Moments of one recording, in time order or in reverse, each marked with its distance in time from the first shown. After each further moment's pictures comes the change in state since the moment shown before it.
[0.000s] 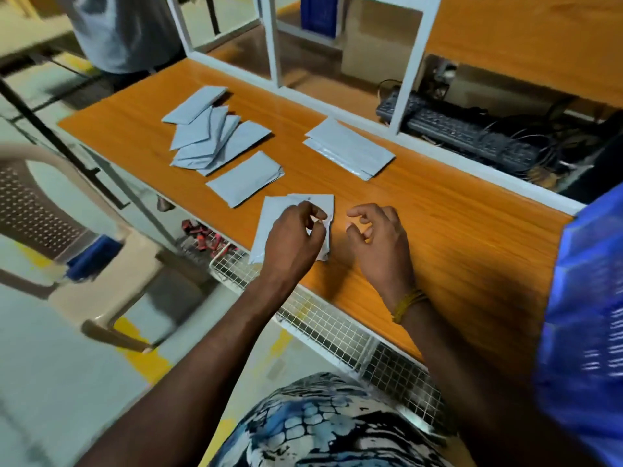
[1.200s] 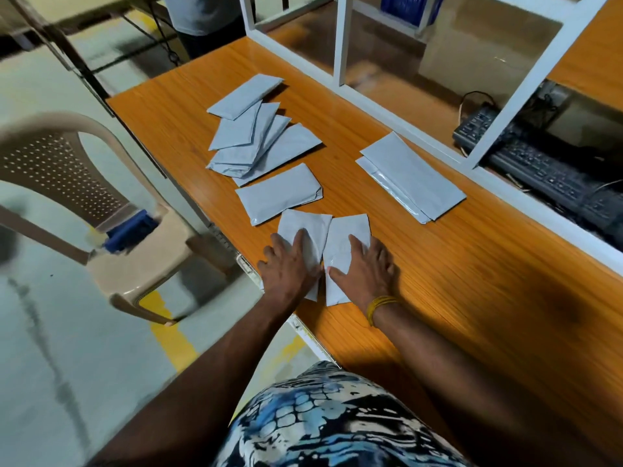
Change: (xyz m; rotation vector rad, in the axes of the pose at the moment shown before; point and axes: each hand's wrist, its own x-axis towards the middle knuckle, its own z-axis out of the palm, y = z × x) left_hand 0.095 -0.128 0.043 0.617 -0.104 -0.461; right_hand 0.115 0.066 0.155 -0.572 -0.486 0.093
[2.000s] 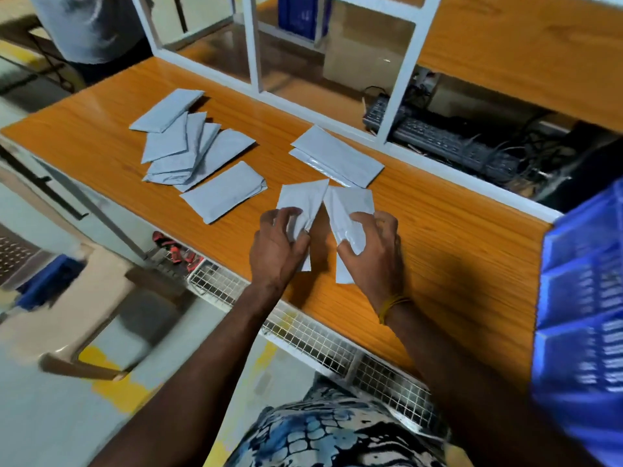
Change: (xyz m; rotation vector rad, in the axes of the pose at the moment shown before) left_hand -0.063 0.016 -0.045 -0.605 0.134 0.480; right_hand -0.118 0.031 -0.056 0.265 0.639 0.011
